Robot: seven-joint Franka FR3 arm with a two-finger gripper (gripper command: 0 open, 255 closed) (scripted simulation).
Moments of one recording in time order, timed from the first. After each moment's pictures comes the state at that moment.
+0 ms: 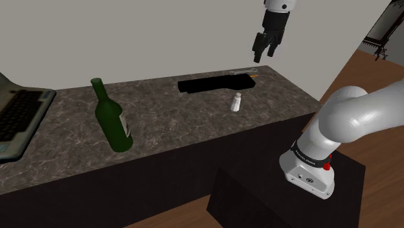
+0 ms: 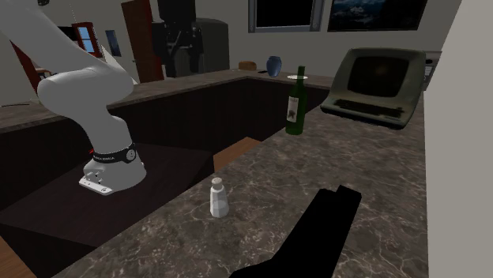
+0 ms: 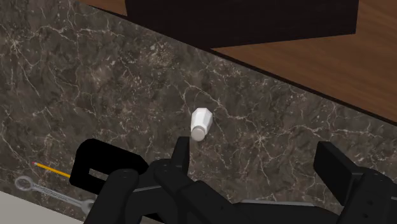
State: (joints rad) arm -0.01 -0.75 -0.03 -2.44 -0.05 1.66 0.08
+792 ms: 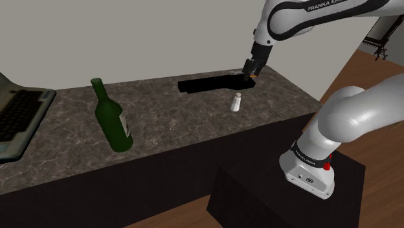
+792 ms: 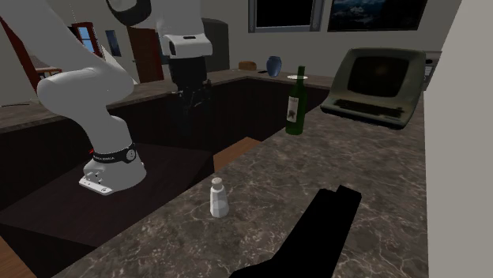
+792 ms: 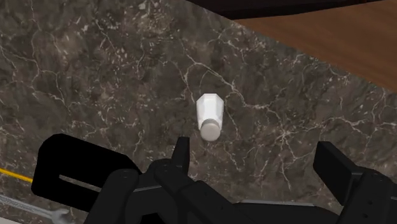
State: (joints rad) arm -0.03 -0.61 -0.16 -2.66 -0.08 2.09 -0.04
